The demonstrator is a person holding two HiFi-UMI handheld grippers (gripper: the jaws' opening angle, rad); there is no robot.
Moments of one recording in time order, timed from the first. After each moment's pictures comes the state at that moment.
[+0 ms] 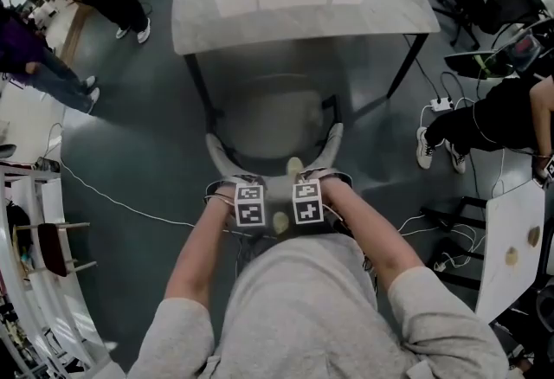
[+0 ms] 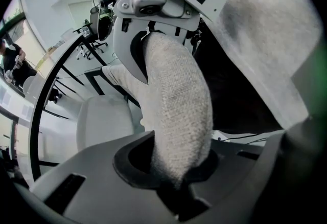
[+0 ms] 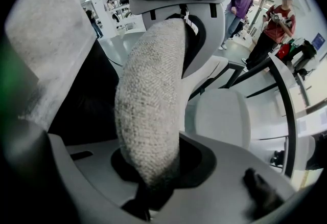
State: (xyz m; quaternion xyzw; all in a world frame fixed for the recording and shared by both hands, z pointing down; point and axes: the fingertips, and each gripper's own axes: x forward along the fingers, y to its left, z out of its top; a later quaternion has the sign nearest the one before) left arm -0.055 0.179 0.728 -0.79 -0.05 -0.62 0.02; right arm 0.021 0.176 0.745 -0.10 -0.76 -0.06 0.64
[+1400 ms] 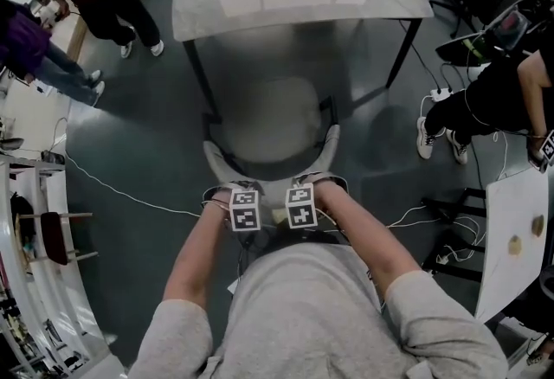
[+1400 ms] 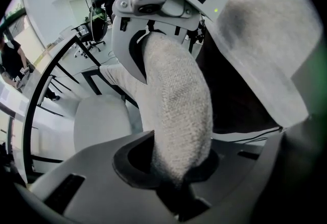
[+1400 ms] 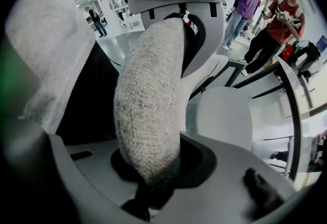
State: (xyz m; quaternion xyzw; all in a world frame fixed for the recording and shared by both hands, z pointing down) left arm -0.037 0.268 0.732 -0.78 -0.05 -0.62 0.00; right arm 0.040 0.262 0.748 -0.11 -0.75 -0.06 0.65
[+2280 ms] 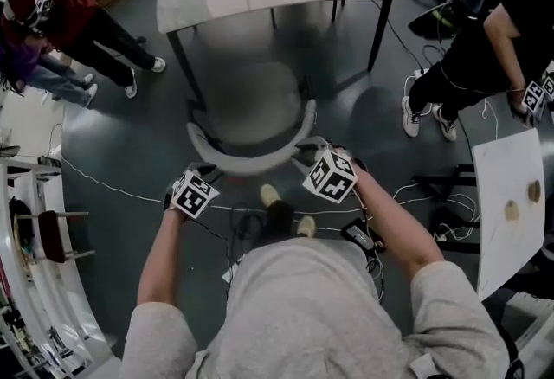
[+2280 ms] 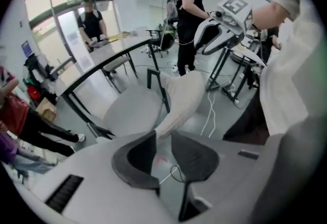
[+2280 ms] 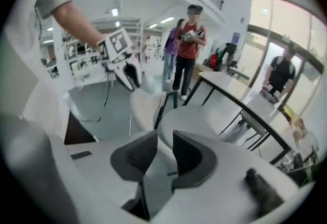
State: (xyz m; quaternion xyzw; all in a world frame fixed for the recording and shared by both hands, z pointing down) left arm -0.099 0.270 0.660 -0.80 0.28 -0.51 -0.15; right arm 0.102 0.244 0.616 0.19 -0.88 0.02 0.43
